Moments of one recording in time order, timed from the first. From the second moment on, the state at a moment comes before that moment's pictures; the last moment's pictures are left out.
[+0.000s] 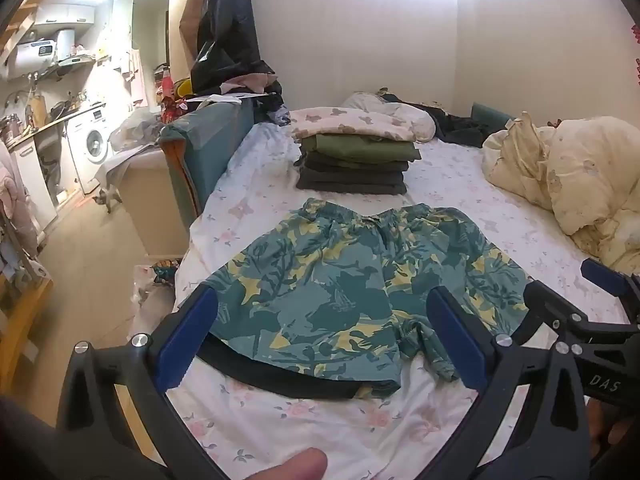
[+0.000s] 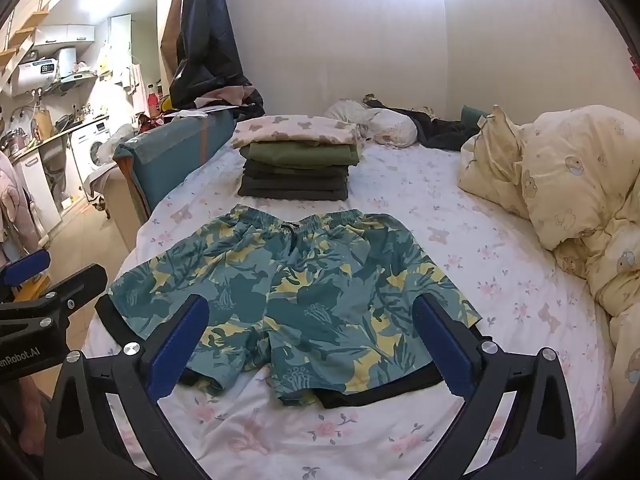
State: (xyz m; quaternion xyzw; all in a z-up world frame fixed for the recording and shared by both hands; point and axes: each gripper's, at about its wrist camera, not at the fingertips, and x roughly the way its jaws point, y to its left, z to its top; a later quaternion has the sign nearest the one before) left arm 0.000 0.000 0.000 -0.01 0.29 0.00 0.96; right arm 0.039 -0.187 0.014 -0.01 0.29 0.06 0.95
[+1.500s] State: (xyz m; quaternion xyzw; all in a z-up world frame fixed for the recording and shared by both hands) left arm 0.000 0.007 -0.003 -0.01 0.30 0.01 0.95; right arm 0.042 -0.187 0.011 0.00 0.30 0.06 0.95
